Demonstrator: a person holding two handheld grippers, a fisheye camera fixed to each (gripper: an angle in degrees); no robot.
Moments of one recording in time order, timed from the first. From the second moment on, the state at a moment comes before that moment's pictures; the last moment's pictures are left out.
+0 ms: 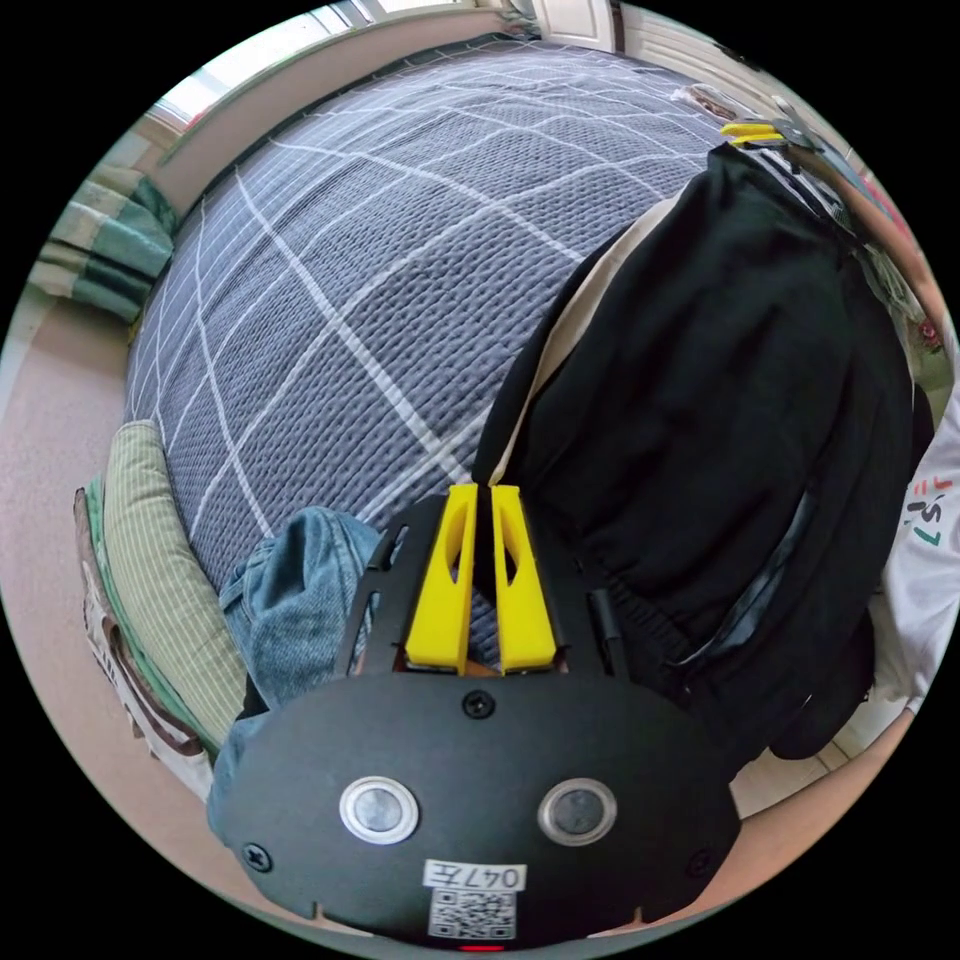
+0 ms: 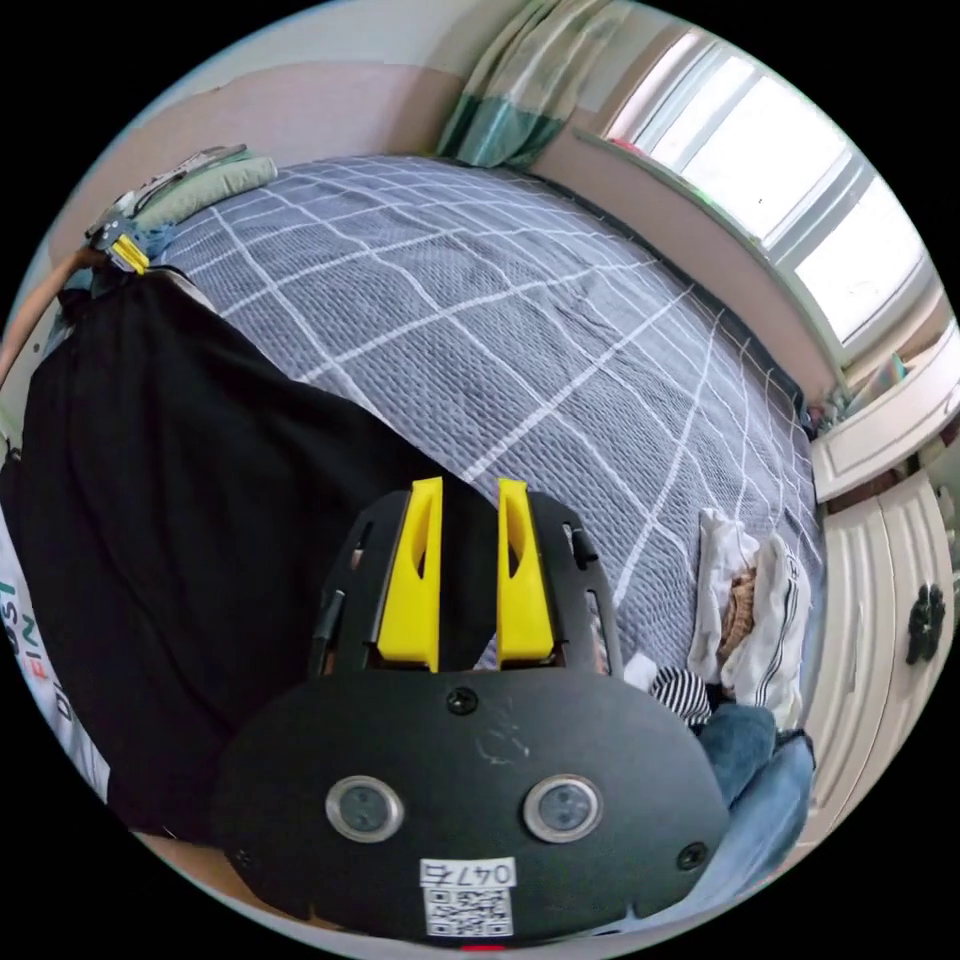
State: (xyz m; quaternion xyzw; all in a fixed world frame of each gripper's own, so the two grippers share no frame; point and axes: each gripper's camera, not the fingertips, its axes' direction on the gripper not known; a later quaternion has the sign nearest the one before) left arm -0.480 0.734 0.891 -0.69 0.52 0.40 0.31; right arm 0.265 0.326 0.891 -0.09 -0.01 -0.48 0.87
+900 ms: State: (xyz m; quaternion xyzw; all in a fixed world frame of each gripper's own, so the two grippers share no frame) left arm -0.494 0.772 0.913 -0.70 0.51 0.40 0.30; right arm 0.236 0.298 0.933 -0.18 0.06 -0.54 0.82
